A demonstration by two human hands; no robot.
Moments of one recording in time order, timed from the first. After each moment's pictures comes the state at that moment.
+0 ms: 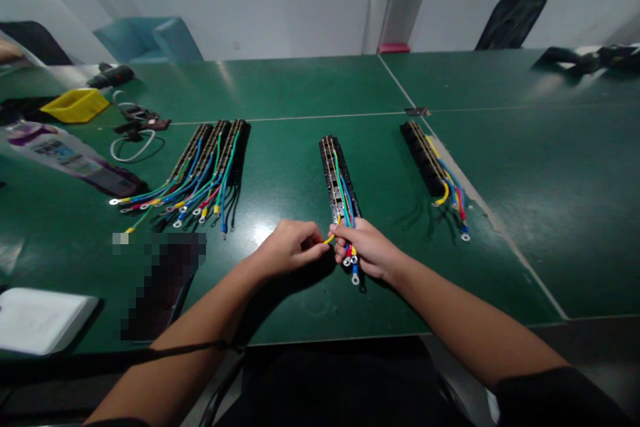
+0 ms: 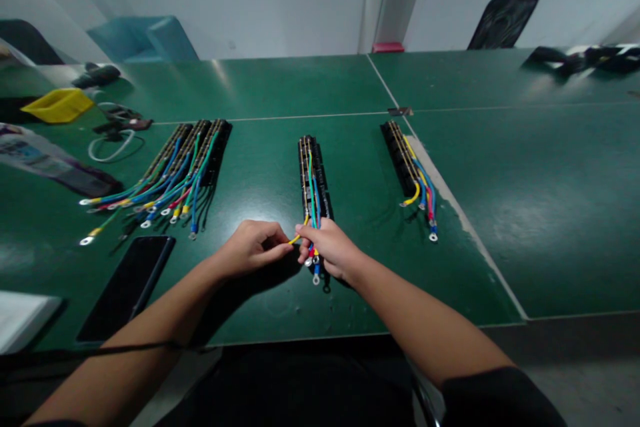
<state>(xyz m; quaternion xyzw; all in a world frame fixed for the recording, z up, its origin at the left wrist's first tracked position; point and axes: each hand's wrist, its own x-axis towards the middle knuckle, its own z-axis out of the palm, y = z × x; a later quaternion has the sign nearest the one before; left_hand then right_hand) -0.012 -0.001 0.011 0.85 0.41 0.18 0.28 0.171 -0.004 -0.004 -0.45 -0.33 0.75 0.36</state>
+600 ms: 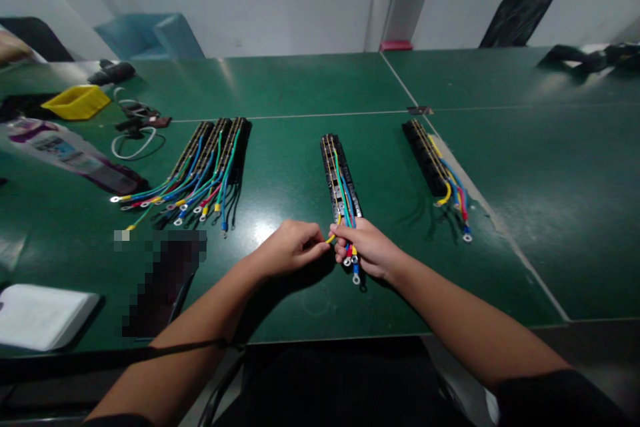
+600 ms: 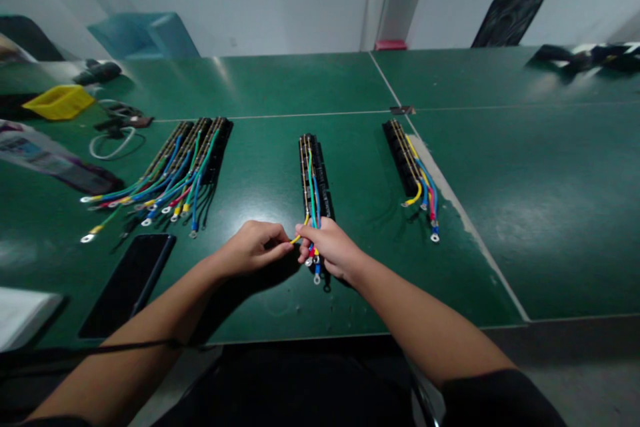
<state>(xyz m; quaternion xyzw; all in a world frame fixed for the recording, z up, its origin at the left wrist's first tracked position) -0.011 -0.002 0.012 0.87 0.39 0.17 0.26 0.172 -0.004 -0.004 -0.45 -0.34 0.75 0.35</state>
